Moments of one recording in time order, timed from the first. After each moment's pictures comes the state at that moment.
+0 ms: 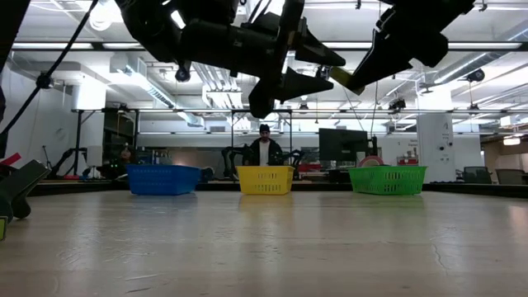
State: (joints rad) left arm -0.05 1.81 1.02 0.69 -0.16 -0.55; right arm 0.42 1.44 0.96 -0.54 0.87 0.31
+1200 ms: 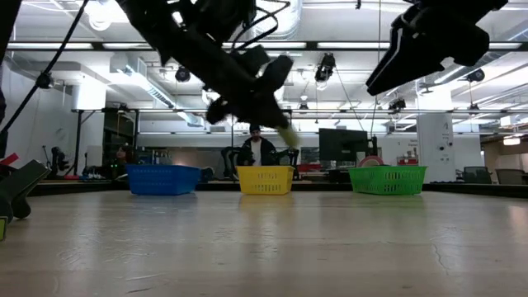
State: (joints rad) left arm 0.01 1.71 1.01 0.20 -0.46 -0.47; right arm 0.50 1.43 0.94 -0.62 0.86 0.43
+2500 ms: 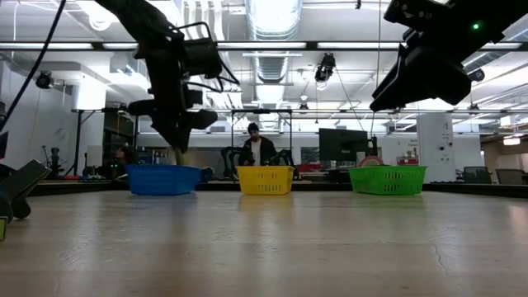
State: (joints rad) left arm 0.42 1.51 1.01 -0.66 -0.55 -0.65; right arm 0.49 1.44 0.83 -0.59 1.02 0.47
